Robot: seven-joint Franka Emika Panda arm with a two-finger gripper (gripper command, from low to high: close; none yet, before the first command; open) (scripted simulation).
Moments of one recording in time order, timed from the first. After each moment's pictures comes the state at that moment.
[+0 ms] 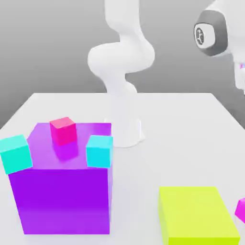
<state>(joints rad) 0.58 0.07 -0.05 -2.27 0.24 2.52 -0.33</state>
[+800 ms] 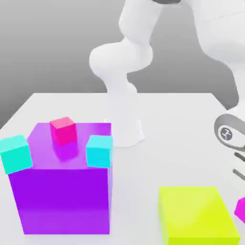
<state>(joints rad) 0.70 0.45 0.00 -2.25 0.00 2.71 -0.54</state>
